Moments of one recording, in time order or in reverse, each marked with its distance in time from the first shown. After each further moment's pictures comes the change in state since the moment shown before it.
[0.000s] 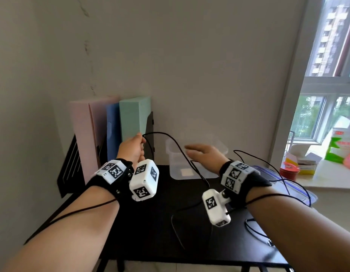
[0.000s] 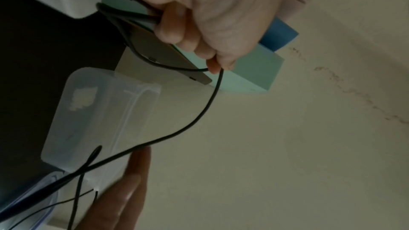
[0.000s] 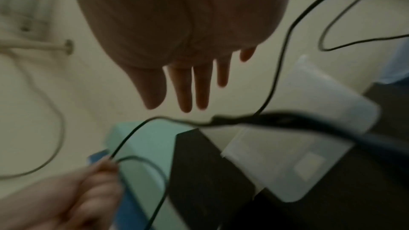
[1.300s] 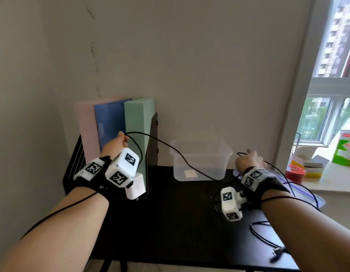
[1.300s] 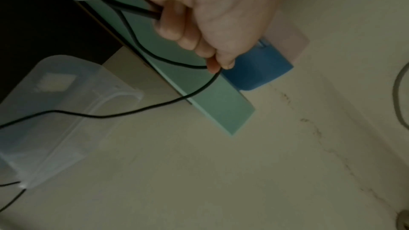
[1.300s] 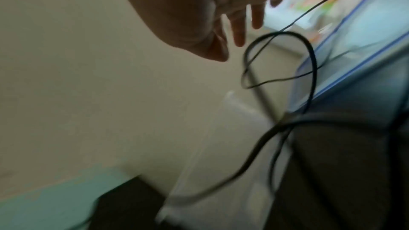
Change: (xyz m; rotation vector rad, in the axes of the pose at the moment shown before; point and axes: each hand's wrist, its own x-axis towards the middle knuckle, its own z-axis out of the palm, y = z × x) left_hand 0.035 0.004 -0.054 -0.119 0.037 -0.034; right_hand -0.006 0.052 -0.048 -0.153 0.458 0.593
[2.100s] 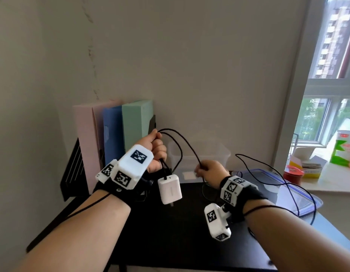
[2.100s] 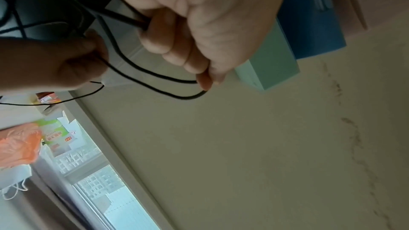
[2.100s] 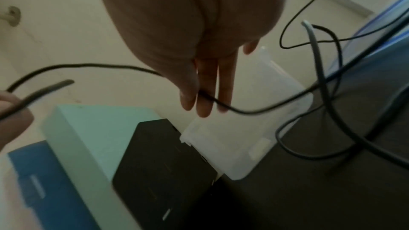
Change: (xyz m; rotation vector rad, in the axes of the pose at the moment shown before) left_hand -0.062 0.005 0.081 -0.403 -0.380 -0.315; right_hand -0.045 -0.024 0.052 0.060 -0.360 -0.493
